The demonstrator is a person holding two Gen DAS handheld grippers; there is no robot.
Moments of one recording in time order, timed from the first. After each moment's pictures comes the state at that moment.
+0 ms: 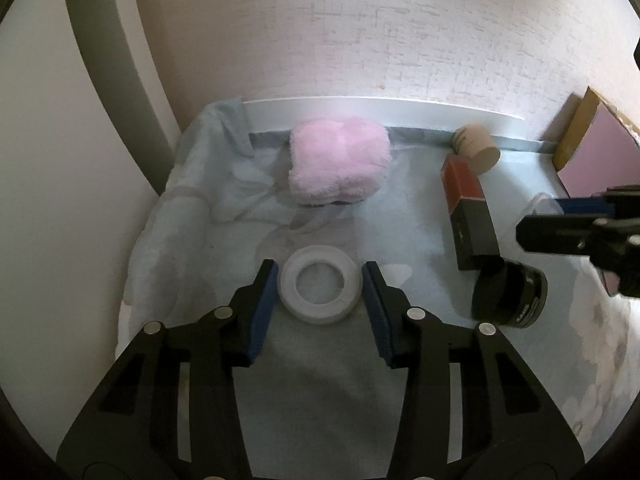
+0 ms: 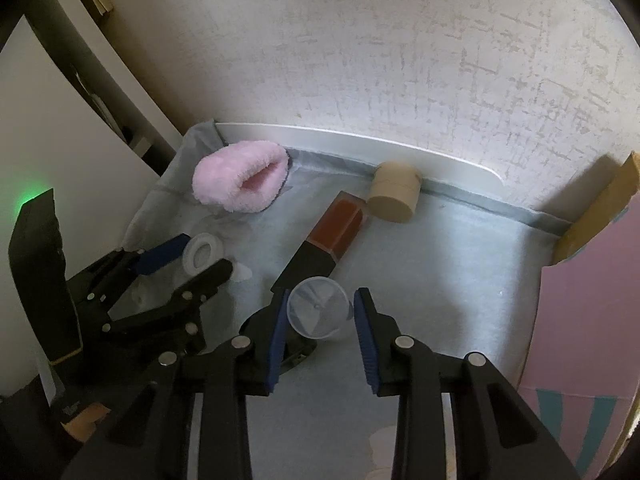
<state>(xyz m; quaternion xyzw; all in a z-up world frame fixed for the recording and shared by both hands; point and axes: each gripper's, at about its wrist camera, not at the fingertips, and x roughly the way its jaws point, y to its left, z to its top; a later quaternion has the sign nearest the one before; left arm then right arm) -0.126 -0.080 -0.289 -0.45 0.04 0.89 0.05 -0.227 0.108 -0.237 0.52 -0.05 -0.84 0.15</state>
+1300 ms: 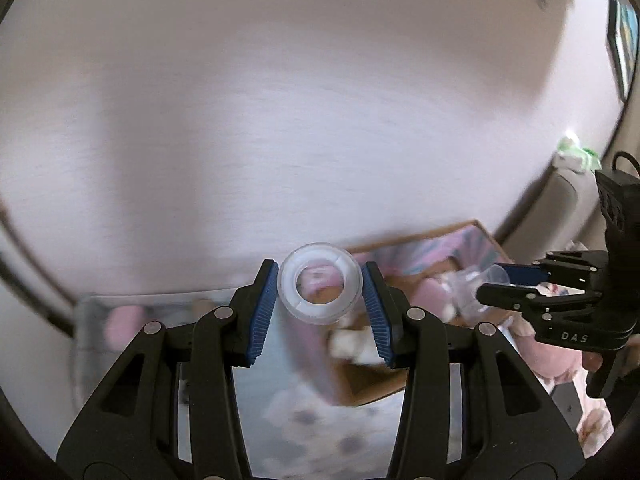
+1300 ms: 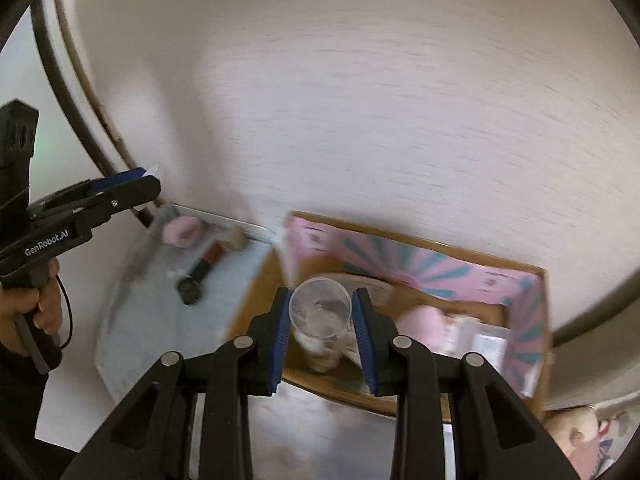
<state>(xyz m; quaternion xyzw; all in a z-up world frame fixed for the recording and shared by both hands) -0.106 0.129 -0.065 -0.38 0.02 0.90 0.23 -0.111 0.319 -0.080 0.45 -0.04 -0.89 0.08</state>
